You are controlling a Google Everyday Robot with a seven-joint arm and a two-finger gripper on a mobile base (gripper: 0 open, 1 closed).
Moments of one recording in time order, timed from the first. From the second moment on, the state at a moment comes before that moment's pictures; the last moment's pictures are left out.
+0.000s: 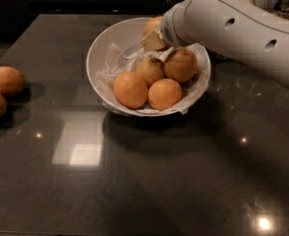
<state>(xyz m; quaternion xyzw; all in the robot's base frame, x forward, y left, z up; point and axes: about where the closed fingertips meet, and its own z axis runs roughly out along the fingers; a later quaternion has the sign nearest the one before) 0.667 -0.064 0.967 -0.30 0.81 -0.02 0.50</state>
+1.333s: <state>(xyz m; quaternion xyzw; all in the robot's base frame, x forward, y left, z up) 0.573 -0.120 1.001 -0.34 0.77 0.03 0.53</state>
